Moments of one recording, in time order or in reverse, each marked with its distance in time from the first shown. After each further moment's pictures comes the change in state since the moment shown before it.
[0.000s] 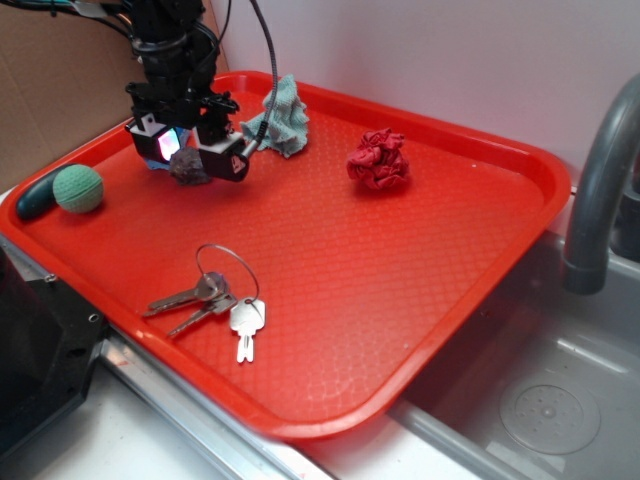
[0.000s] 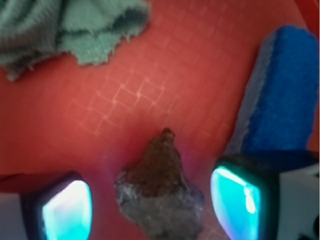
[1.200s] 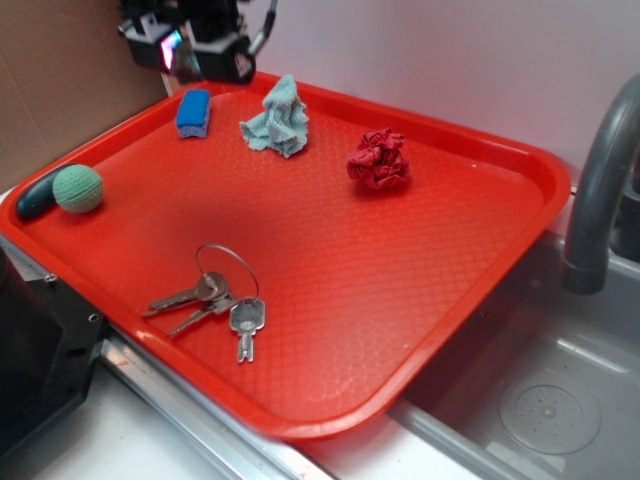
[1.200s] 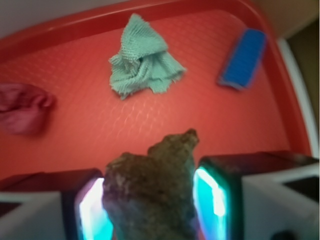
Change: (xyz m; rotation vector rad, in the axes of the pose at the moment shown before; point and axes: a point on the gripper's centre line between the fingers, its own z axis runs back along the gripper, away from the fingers) arm -0.019 -0.051 0.116 0.031 -0.096 0.067
